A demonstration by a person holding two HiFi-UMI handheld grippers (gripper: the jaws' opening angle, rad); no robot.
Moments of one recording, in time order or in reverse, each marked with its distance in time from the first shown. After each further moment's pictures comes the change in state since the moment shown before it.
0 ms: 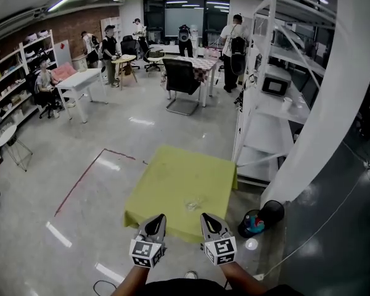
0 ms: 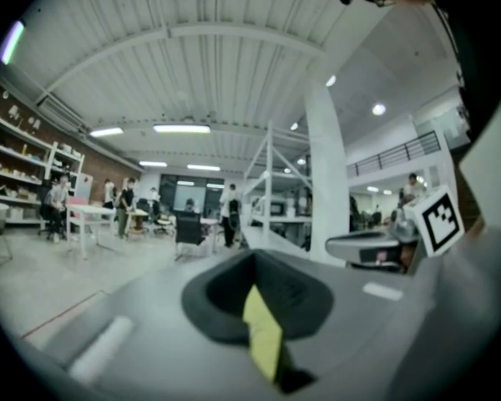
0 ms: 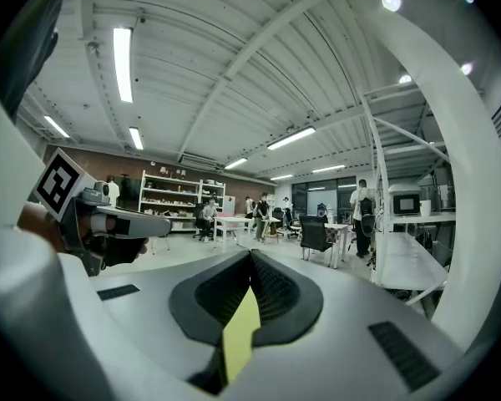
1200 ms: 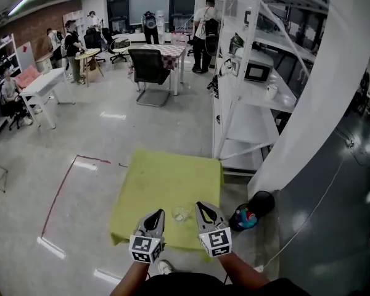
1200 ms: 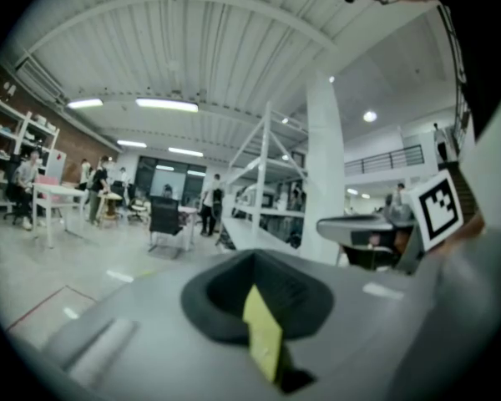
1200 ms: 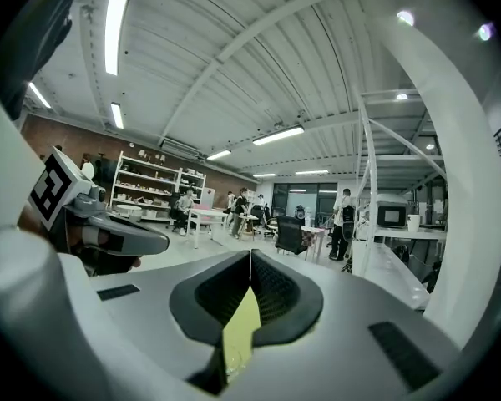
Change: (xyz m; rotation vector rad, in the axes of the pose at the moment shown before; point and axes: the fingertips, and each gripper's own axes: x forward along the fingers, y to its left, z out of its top) left arm 0.154 0.044 -0.019 -0.040 0.058 -0.167; right arm 0.112 -0.091 0.006 -0.070 0.036 -0.164
